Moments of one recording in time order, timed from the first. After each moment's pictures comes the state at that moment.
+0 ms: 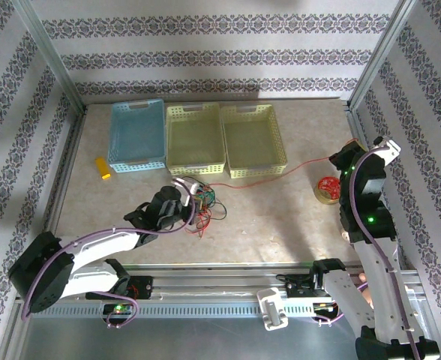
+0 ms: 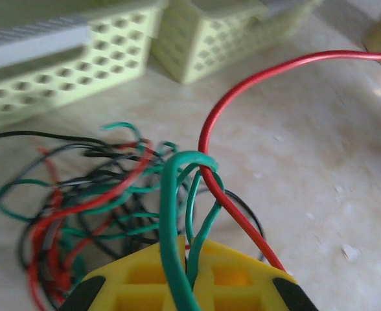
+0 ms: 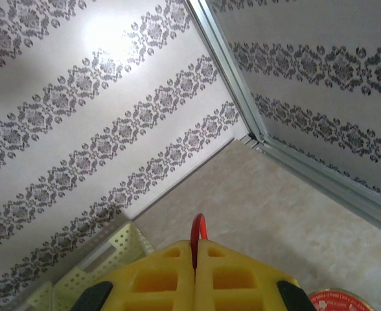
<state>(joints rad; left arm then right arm) -0.69 1.17 0.45 0.16 -0.04 -0.32 0.07 0.72 0.92 -0.40 0.41 0.62</state>
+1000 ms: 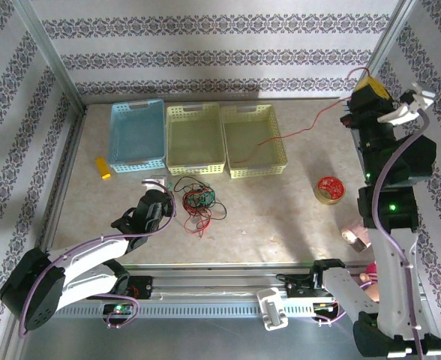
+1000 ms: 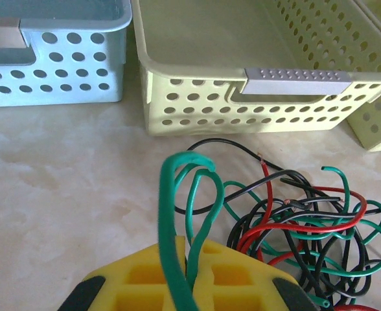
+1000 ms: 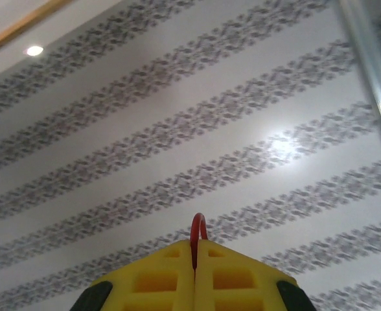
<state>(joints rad) -0.60 1.05 0.35 0.12 -0.37 -0.46 0.03 0.89 1.30 -0.06 -0.05 0.46</state>
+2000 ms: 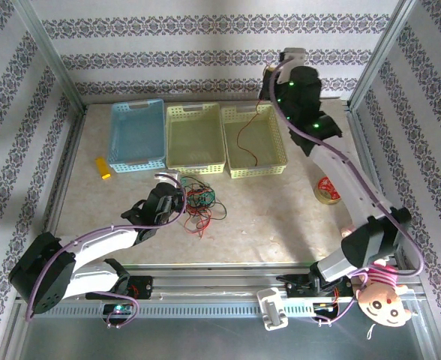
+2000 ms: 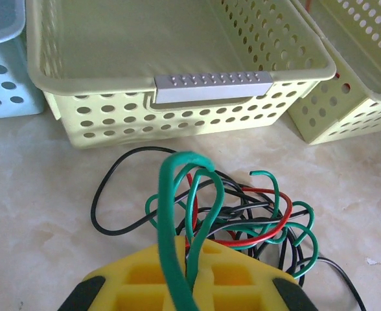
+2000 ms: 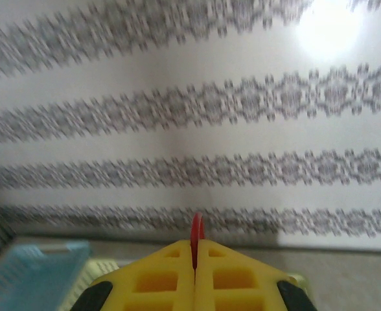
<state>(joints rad) -0.65 1.19 0.46 0.14 -0.29 -0.45 0.37 1.55 1.60 -0.20 0.15 0.23</state>
